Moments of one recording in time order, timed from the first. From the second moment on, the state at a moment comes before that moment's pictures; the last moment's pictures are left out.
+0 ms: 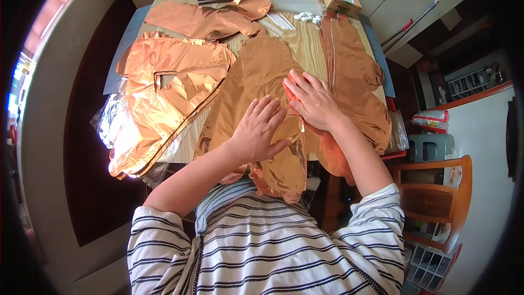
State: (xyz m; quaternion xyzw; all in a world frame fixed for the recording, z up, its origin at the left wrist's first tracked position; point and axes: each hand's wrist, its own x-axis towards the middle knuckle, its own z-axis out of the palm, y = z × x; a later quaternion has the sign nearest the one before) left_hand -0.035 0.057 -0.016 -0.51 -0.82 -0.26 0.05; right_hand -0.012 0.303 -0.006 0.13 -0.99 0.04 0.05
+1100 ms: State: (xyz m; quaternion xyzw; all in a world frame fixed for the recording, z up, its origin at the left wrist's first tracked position) left_hand -0.032 0.047 -0.006 -0.52 -0.83 -0.21 0.03; right_hand -0.001 0.302 0.000 0.06 -1.00 0.02 -0.01
